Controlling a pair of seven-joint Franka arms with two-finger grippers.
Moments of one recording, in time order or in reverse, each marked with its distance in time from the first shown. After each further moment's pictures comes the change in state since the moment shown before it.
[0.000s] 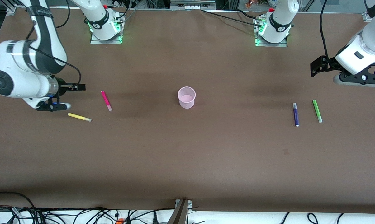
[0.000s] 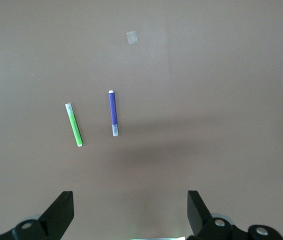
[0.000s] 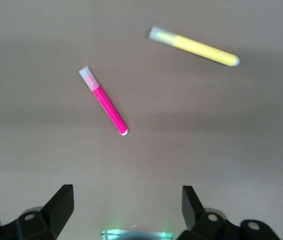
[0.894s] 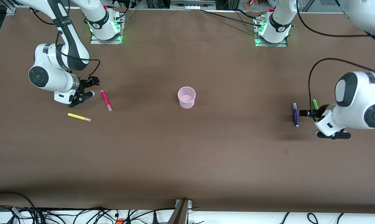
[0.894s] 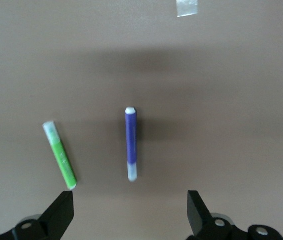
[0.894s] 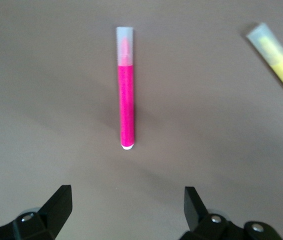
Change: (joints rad) left arm 0.120 0.494 0.012 0.017 0.064 0.253 0.009; right arm 0.001 -0.016 0.021 -0.299 0.000 0.346 -0.450
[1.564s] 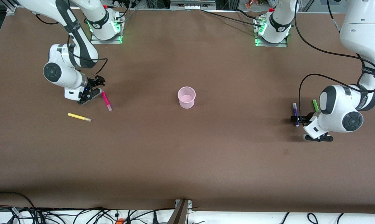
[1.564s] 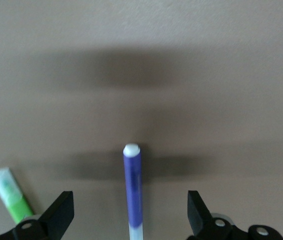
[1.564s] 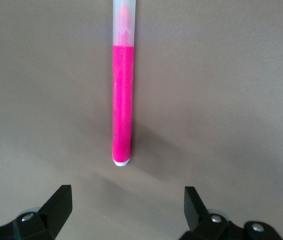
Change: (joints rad) left arm 0.044 0.083 0.000 -0.174 0.003 0.336 0.070; right arm 0.000 0.044 0.002 -0.166 0.000 0.292 -0.025
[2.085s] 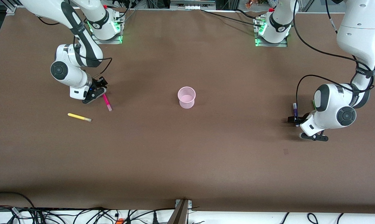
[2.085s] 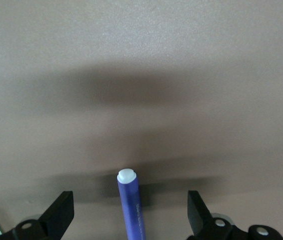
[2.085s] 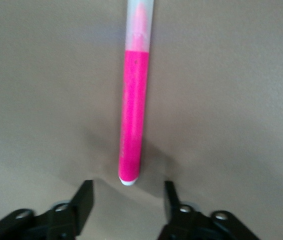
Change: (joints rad) left arm 0.009 0.007 0.000 -0.064 0.000 0.131 0.078; right arm 0.000 0.023 0.030 -0.034 0.000 0.099 0.003
